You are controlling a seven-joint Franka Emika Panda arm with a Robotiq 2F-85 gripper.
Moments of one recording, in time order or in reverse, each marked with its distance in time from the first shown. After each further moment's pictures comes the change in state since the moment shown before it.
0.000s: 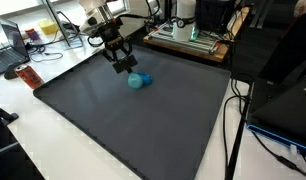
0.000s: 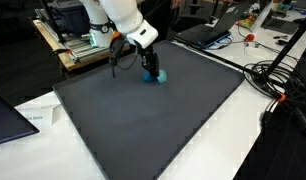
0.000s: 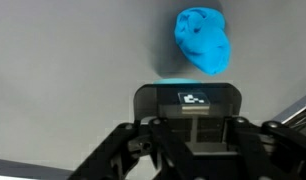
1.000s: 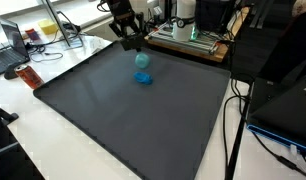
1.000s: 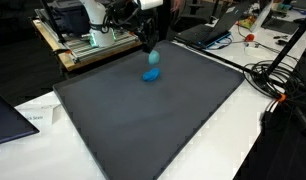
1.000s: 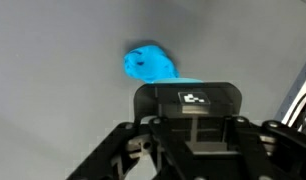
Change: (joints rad) arm 0.139 -0.266 -0.032 -0.077 -0.365 -0.177 0.802
